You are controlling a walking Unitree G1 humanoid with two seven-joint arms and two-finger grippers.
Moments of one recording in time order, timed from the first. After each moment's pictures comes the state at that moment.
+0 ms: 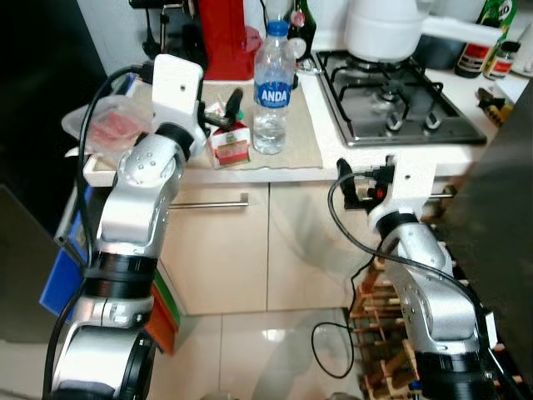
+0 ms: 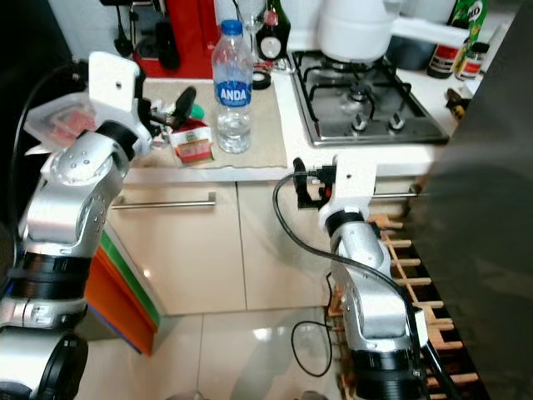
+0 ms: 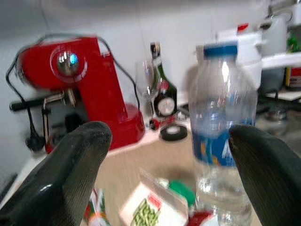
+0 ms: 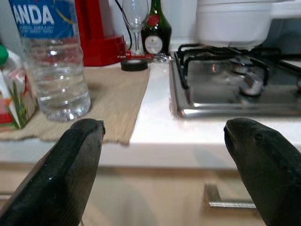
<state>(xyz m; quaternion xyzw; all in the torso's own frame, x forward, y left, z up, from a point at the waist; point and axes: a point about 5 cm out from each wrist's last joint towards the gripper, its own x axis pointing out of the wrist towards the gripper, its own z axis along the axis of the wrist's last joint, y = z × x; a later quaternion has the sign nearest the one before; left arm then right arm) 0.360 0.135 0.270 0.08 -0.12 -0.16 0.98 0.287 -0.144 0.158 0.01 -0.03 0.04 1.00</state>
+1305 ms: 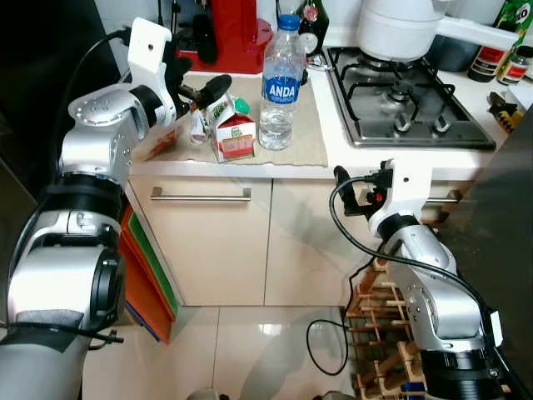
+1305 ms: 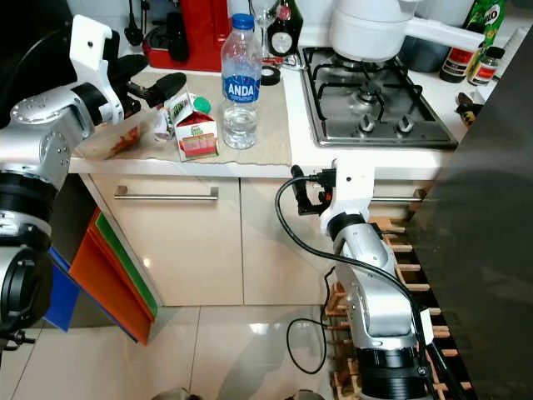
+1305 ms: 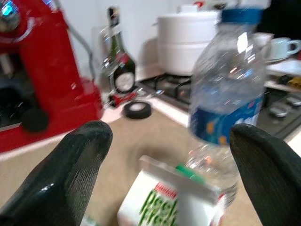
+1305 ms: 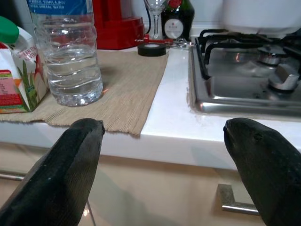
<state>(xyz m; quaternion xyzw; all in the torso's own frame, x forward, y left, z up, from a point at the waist) 0.401 0.180 0.277 0.05 -0.05 -0.31 0.95 0.298 -0.142 0.157 0.01 -0.01 0.09 1.00</state>
